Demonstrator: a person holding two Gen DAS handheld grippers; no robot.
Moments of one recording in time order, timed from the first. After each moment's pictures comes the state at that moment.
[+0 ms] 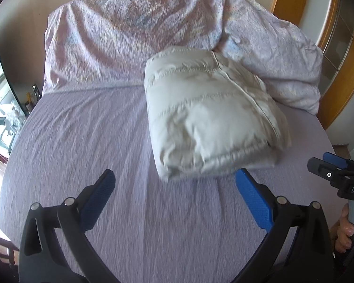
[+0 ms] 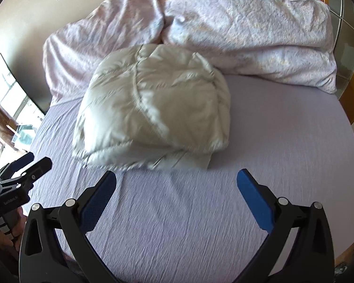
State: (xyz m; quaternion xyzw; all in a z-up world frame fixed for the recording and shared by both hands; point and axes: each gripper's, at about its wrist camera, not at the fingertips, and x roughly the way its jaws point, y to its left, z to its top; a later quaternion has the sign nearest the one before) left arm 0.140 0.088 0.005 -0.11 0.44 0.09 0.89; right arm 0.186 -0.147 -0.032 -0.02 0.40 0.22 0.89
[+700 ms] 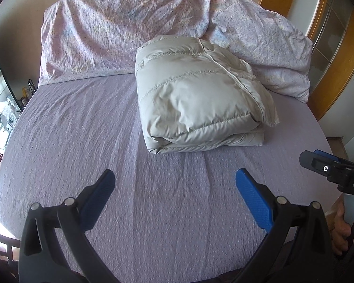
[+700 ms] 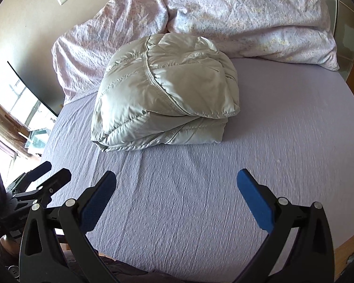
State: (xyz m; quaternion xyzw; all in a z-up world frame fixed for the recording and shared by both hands) left arm 0.112 0.070 0.000 -0.11 0.45 0.06 0.89; right arm 0.157 -0.157 -0.044 0.02 0.41 0.24 0.88
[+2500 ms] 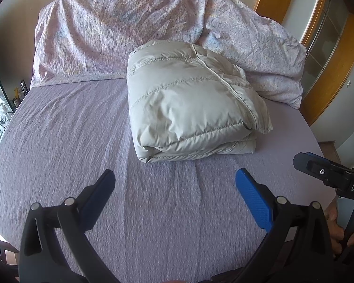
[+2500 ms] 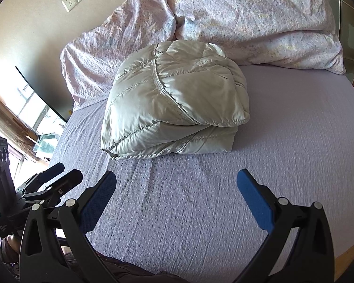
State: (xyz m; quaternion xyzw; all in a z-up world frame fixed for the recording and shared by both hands) left arm 0.121 0.069 0.001 -0.13 0.43 0.04 0.89; right arm 0.160 -0.155 -0.039 0.04 0.40 0.27 0.88
